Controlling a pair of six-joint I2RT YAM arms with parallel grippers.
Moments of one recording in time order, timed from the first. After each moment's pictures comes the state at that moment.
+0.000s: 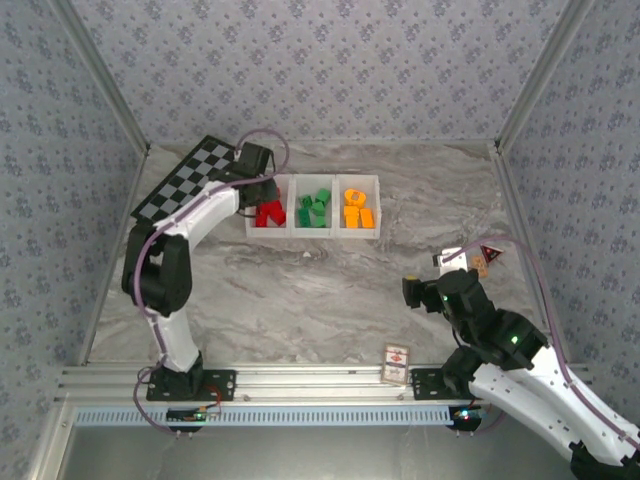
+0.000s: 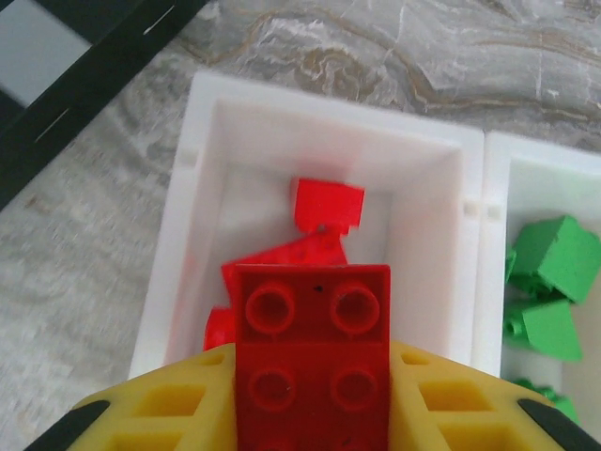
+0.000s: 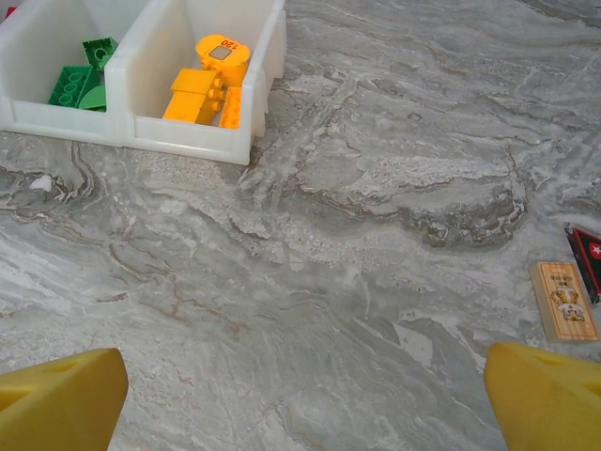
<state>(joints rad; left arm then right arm) -0.39 1.89 1.51 -0.54 -0.14 -0.50 0.76 0.46 0.65 -0.87 0.48 0.35</state>
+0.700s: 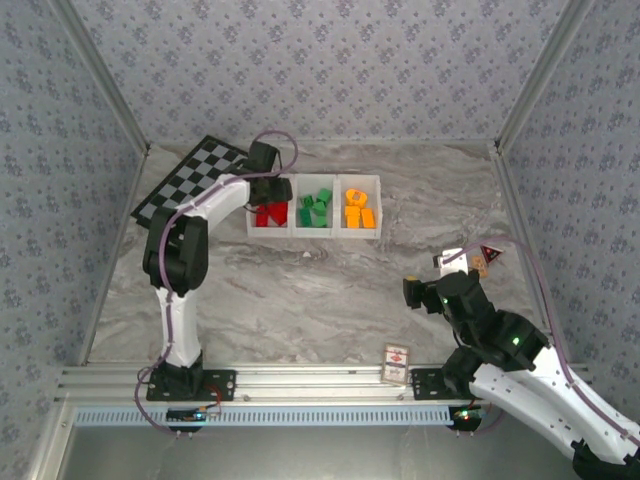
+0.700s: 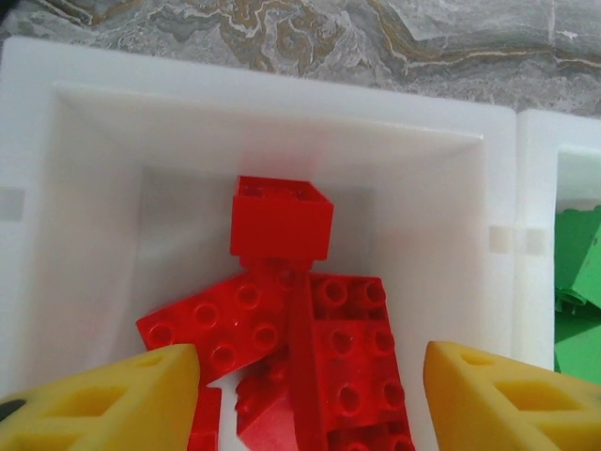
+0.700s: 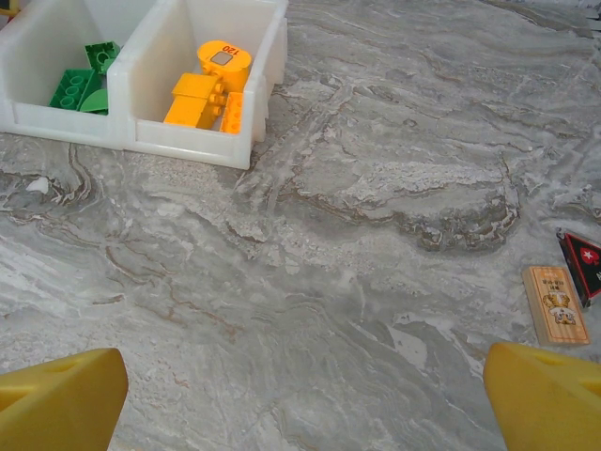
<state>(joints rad) -0.38 2.03 1.59 -0.53 -0.04 -0.45 0.79 0.45 0.65 -0.88 0.51 0.36</state>
